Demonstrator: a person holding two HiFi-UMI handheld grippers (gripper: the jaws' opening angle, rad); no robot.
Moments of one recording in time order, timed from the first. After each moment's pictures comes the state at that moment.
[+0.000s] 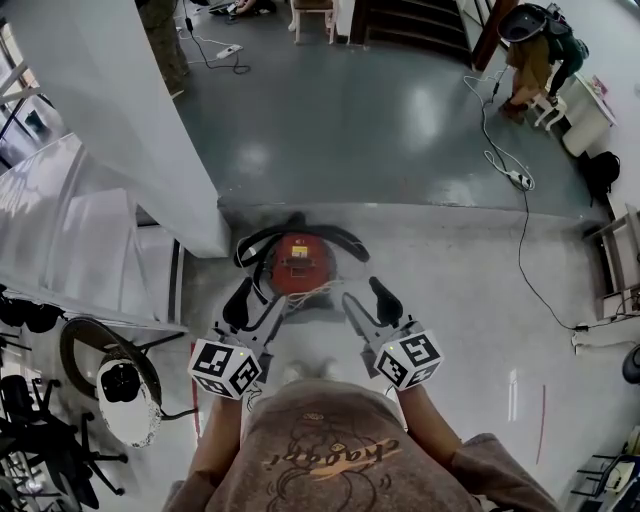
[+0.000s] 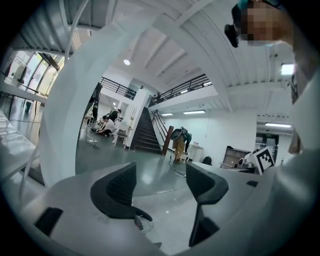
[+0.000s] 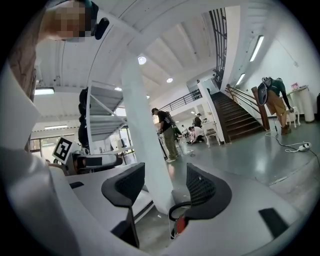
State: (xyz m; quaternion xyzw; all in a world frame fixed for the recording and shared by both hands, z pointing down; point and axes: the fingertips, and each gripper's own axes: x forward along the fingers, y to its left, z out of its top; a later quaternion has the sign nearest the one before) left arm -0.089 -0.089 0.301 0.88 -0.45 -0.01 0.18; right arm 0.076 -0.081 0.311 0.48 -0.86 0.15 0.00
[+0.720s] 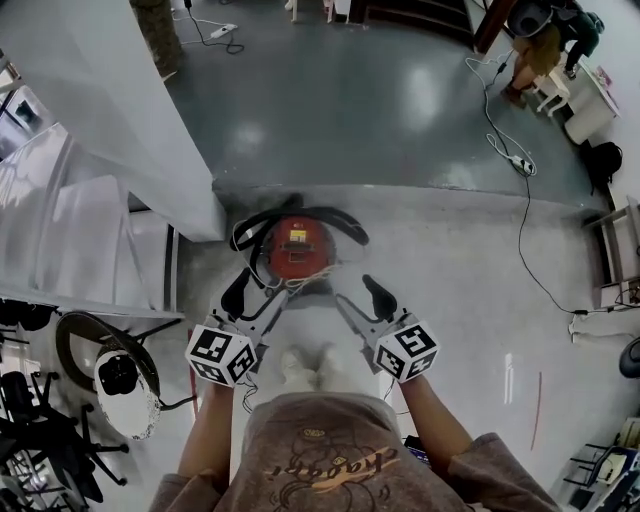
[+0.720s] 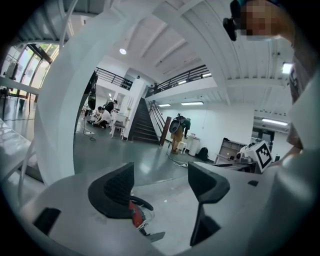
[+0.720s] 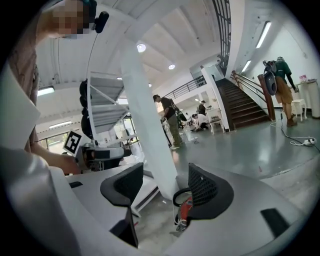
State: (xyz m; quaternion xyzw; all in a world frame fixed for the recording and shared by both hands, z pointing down) left arm -0.088 -0.099 0.339 0.89 -0.42 0.04 0.20; right arm 0.064 -0.077 0.353 0.45 -0.87 0.19 0.06
